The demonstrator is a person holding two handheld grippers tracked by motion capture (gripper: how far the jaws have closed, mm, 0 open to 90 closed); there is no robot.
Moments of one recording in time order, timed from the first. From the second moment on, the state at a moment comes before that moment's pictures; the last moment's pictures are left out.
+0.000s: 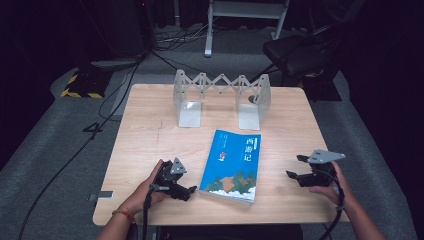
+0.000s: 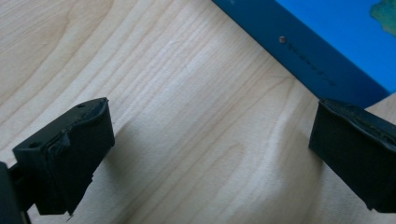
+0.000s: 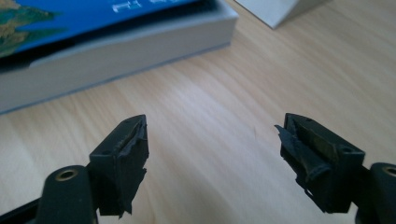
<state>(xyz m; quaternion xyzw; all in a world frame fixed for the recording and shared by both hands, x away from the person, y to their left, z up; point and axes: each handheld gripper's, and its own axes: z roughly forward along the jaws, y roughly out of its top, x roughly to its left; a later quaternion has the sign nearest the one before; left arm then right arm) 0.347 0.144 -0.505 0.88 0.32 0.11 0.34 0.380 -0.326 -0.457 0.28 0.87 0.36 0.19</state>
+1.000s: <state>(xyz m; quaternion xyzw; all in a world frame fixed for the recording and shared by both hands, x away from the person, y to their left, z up) 0.346 0.141 -0.506 0.88 0.30 0.11 0.34 0.392 -0.246 -0.481 0.20 0.91 0.33 0.13</state>
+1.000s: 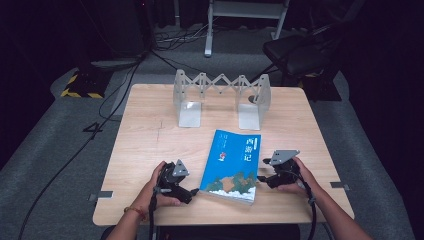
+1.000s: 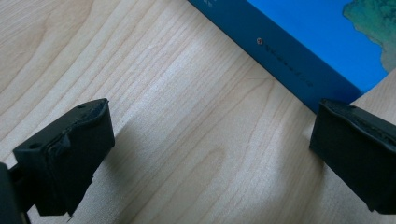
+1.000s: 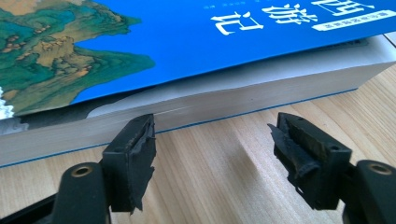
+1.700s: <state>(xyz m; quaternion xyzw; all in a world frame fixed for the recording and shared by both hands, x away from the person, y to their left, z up) 0.345 0.142 -0.506 0.88 0.30 0.11 0.34 0.390 -0.246 -0.470 0.20 0.89 0.38 0.12</state>
